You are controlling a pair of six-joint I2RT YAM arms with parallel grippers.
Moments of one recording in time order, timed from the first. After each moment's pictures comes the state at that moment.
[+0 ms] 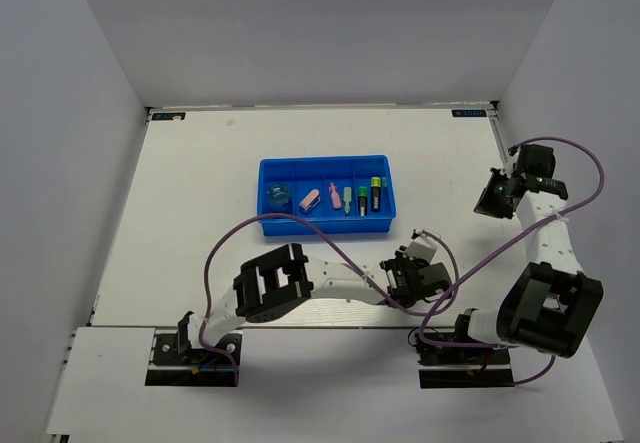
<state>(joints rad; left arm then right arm) -1.40 2.27 1.69 -0.42 -0.67 -0.75 -0.27 1.32 1.03 -0.72 -0.20 0.16</state>
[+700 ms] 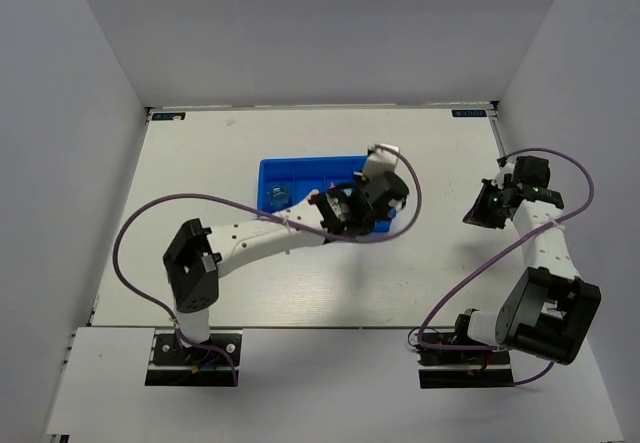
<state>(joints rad) -1.16 1.82 1.60 -0.47 -0.63 -0.56 -0.27 1.28 0.94 -0.71 -0.34 0.11</state>
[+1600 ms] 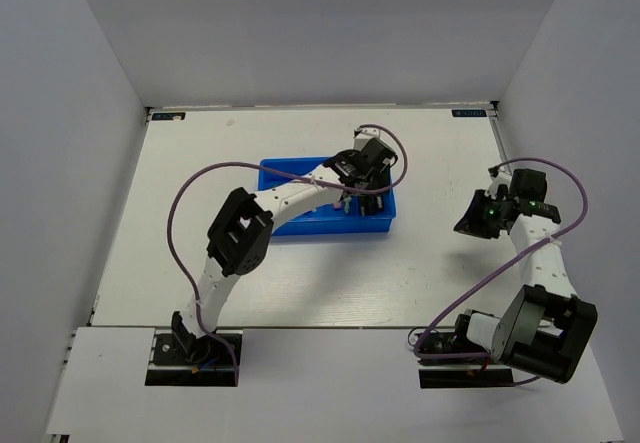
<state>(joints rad) -0.89 2.21 1.91 -0.52 -0.38 -0.65 -0.28 1.19 0.83 -0.71 -0.42 0.04</state>
